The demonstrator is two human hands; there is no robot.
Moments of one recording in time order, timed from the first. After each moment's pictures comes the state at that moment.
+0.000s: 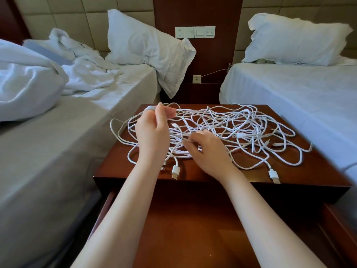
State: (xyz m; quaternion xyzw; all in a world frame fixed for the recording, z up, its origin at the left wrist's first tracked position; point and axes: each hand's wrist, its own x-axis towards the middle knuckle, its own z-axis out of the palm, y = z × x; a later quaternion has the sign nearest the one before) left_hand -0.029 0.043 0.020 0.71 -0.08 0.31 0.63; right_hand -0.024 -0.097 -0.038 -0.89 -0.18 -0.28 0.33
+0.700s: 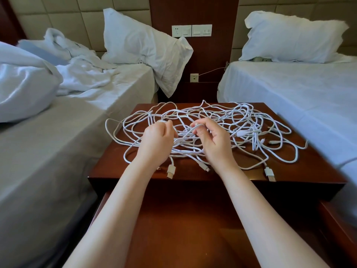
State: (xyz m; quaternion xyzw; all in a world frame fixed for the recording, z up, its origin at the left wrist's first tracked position) left_hand -0.027 0.043 0.014 0.88 -0.08 0.13 0.45; right_hand -0.031 -0.106 -0.029 -0.78 -0.13 -0.29 0.53
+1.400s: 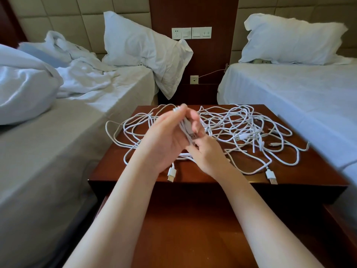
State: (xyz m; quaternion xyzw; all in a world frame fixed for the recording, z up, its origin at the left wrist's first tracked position) left_hand -0.041 0.035 0.032 0.47 -0.33 -0.16 0.81; right_hand -0.027 -0.097 -0.035 -0.86 -0.19 -0.25 0.40
